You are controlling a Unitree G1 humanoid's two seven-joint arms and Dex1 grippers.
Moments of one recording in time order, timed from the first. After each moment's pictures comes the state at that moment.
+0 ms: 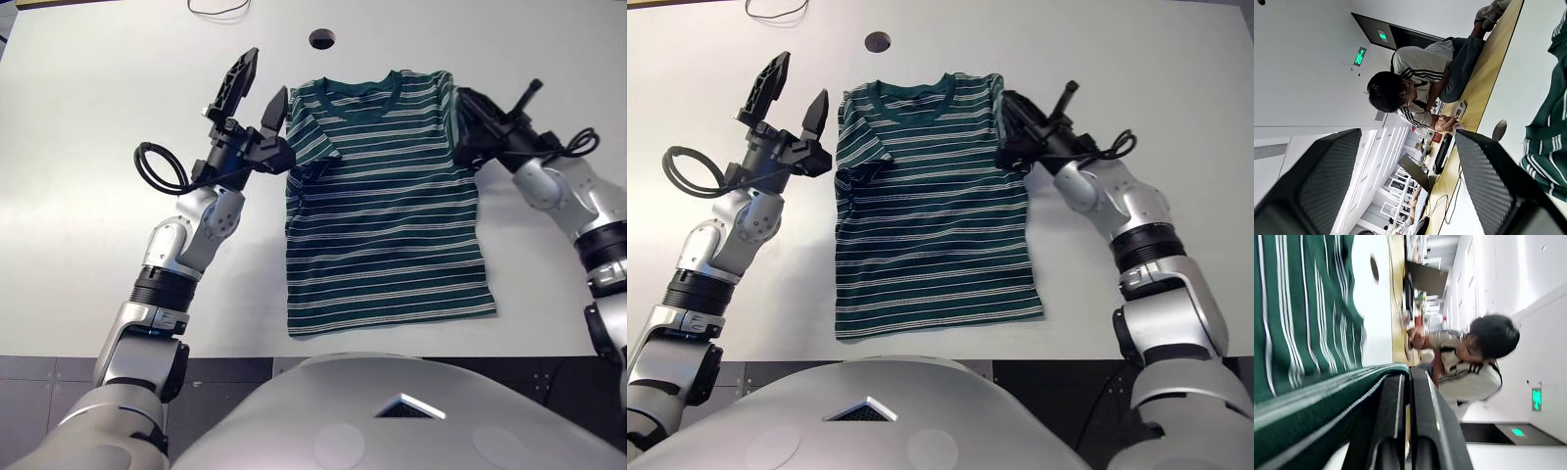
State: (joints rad) left arm -0.21 0.52 -0.27 0.26 0.81 -0.40 0.32; right arm -0.50 -0.64 0.50 0.63 -0.75 -0.60 -0.15
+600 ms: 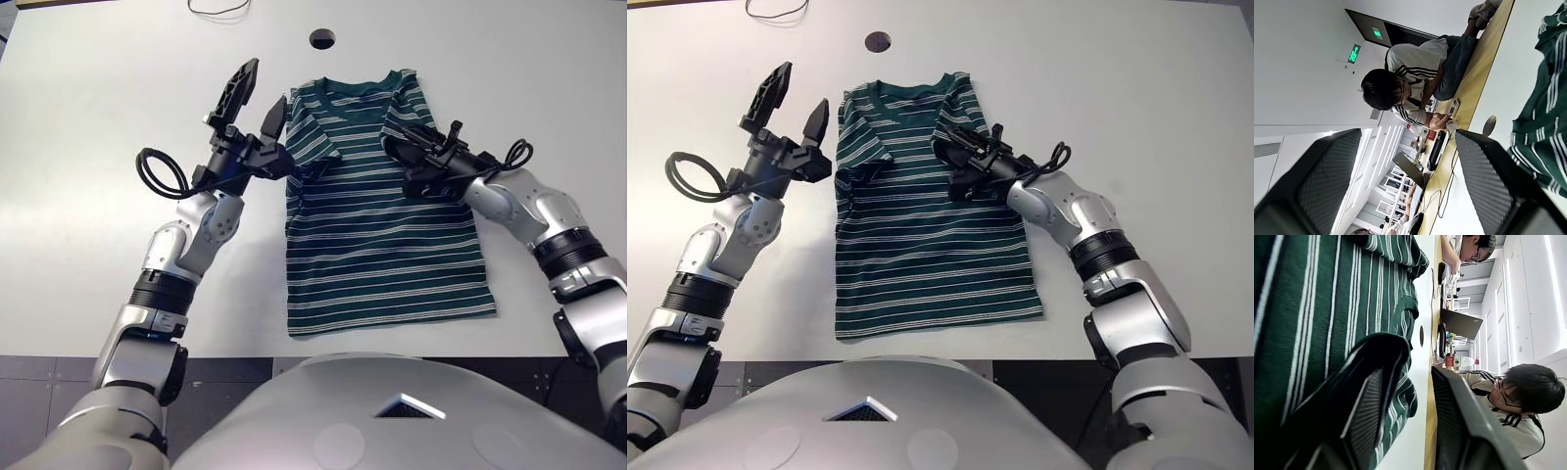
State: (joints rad) left arm -0.18 0.54 -0.27 0.26 0.79 -0.42 0.31; right arm -0.48 -0.56 0.56 0.55 -0.80 -0.57 0.00
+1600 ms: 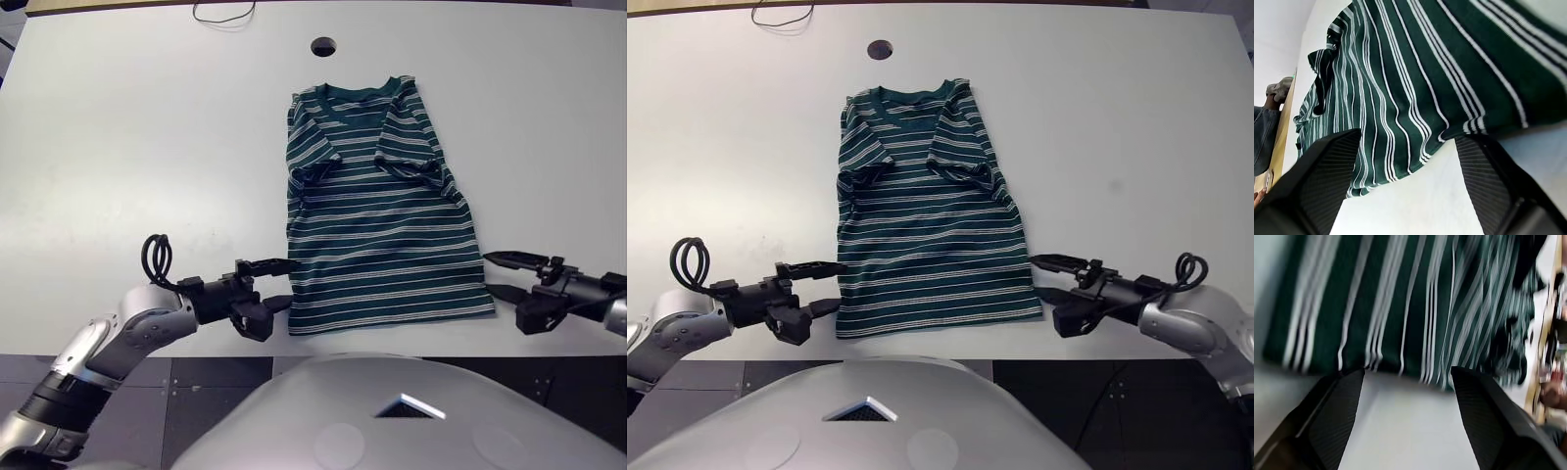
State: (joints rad) left arm 0.39 0.99 -0.29 -0.22 0.37 -0.68 -0.56; right arm 0.48 -1.17 0.07 -0.13 -0.46 -0.82 0.50
